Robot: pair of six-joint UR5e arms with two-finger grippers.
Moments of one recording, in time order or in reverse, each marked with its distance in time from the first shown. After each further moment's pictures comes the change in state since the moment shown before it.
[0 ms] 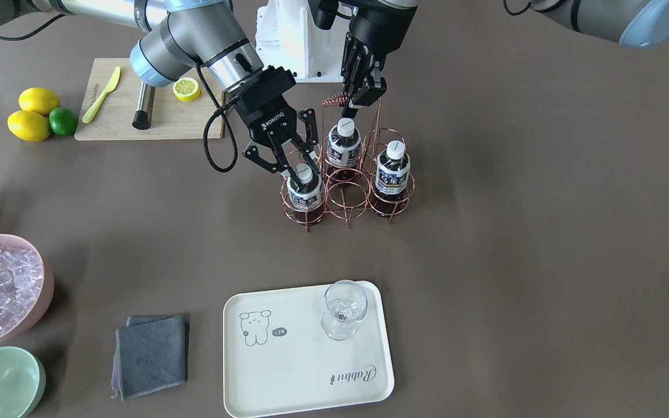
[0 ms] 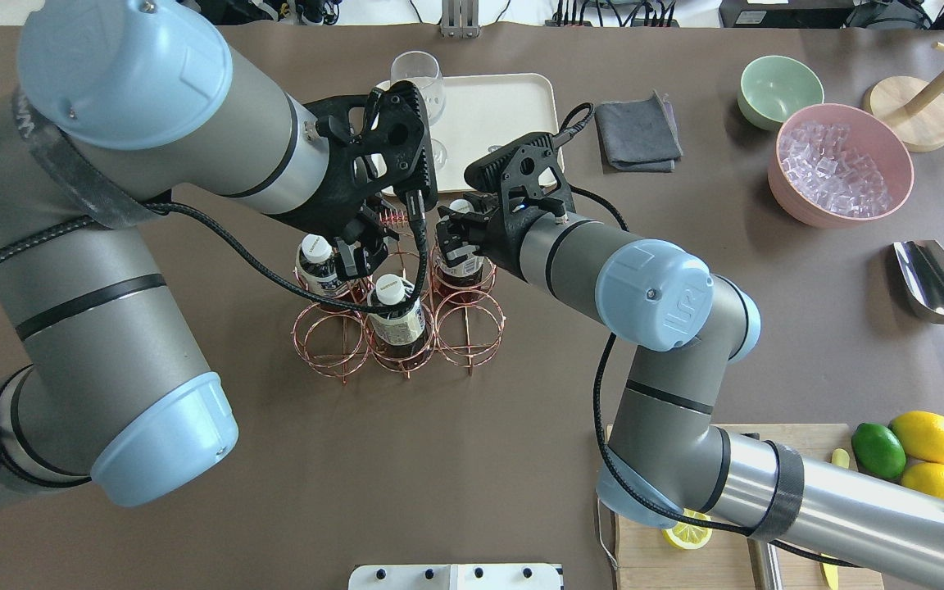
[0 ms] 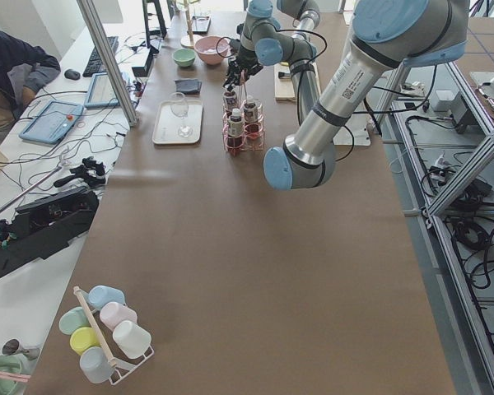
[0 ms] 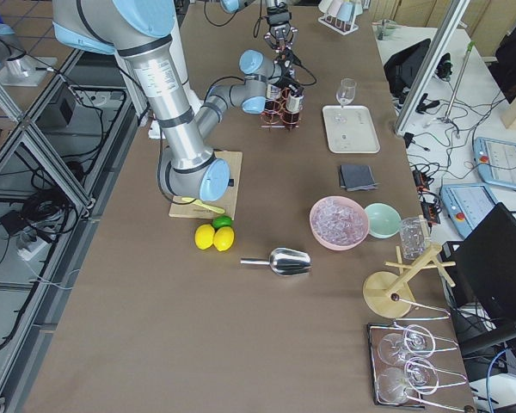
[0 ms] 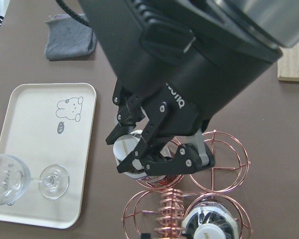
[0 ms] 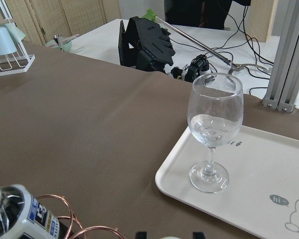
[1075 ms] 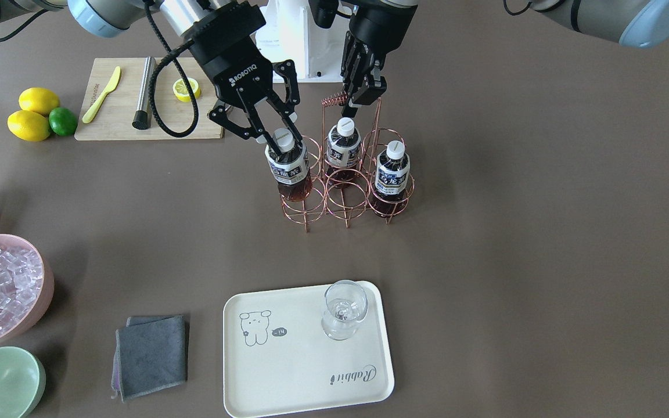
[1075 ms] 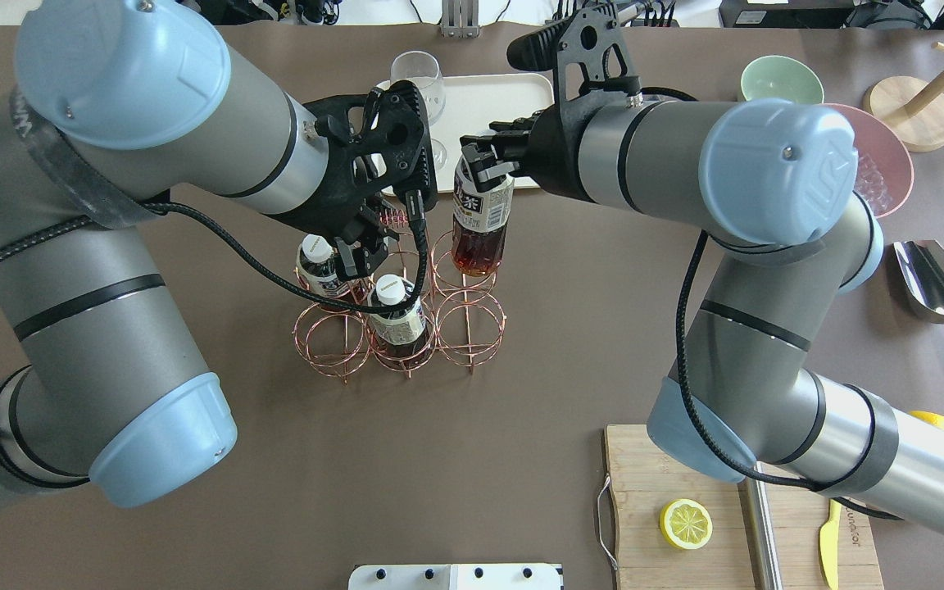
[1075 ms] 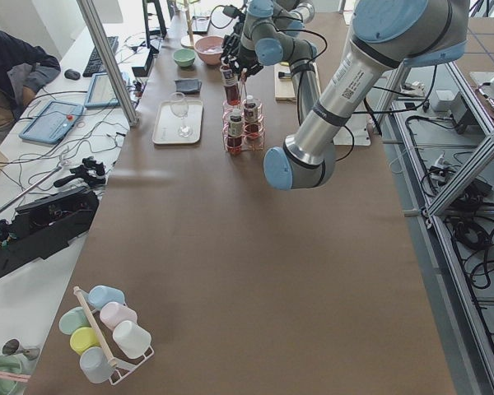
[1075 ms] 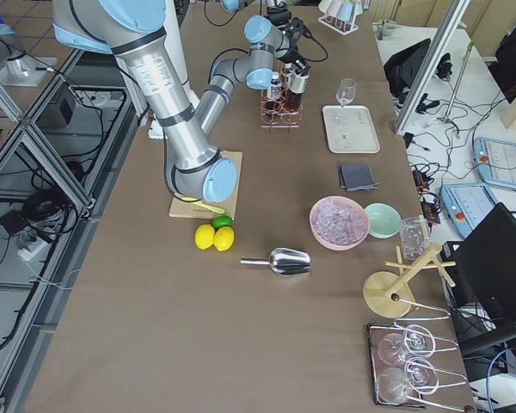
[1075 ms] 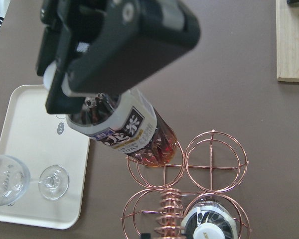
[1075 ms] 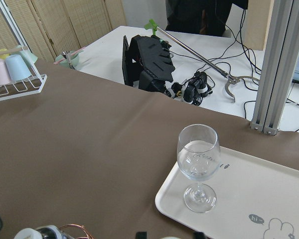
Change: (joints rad) left arm 0.000 0.000 -0.003 0.000 -0.001 0.000; right arm 0.150 0.020 0.221 -0.247 0.207 0.017
